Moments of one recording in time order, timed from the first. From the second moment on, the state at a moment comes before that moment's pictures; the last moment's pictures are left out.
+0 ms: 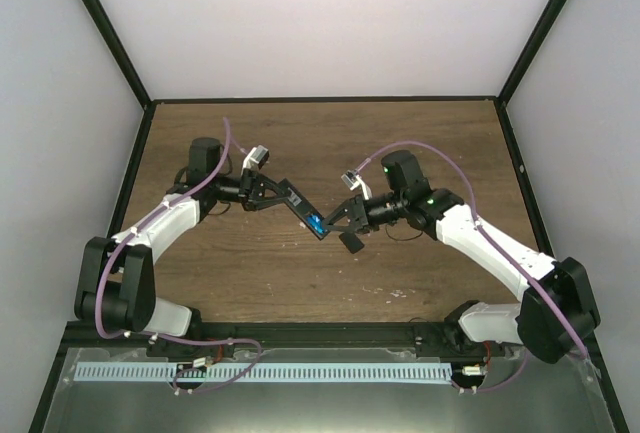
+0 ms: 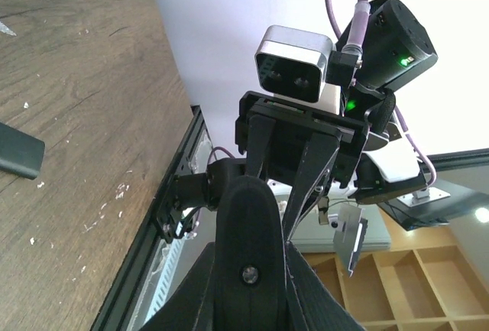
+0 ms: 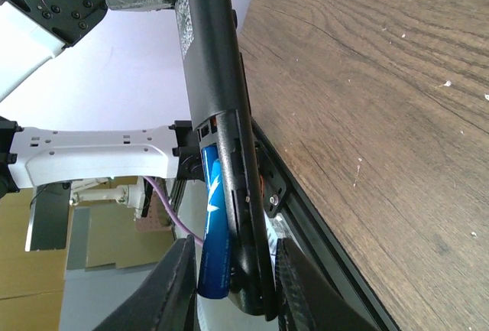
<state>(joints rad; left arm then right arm) -0.21 1.42 0.83 0.02 1.44 -0.78 0.58 1.26 0.90 -0.33 -0.98 0.64</state>
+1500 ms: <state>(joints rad) -0.21 1.43 0.83 -0.05 1.45 -0.71 0.61 1.35 0.97 -0.34 -0.97 0.63</state>
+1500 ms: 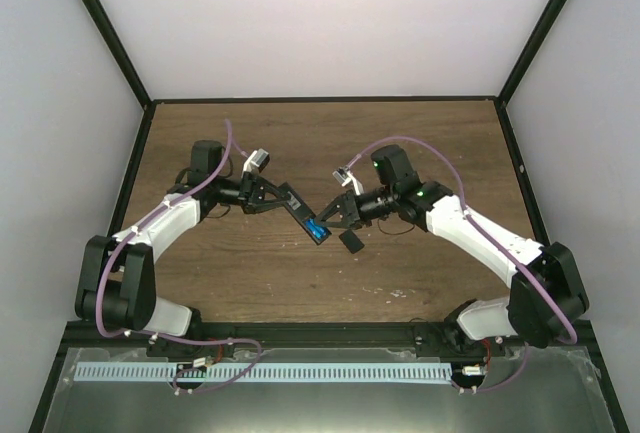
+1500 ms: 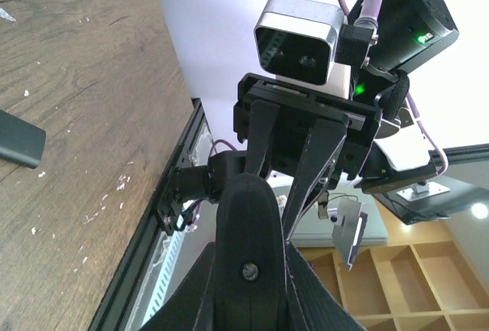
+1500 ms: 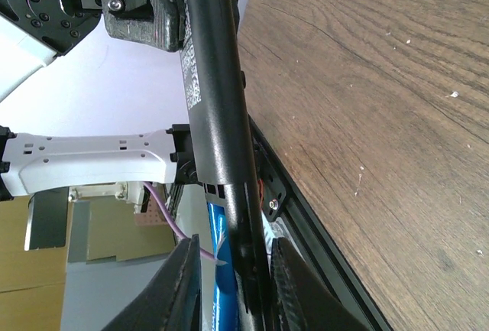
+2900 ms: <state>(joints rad) -0.21 1.43 0.84 -0.04 1.46 -0.73 0.62 1.36 0.99 -0.36 -0.96 0.62</state>
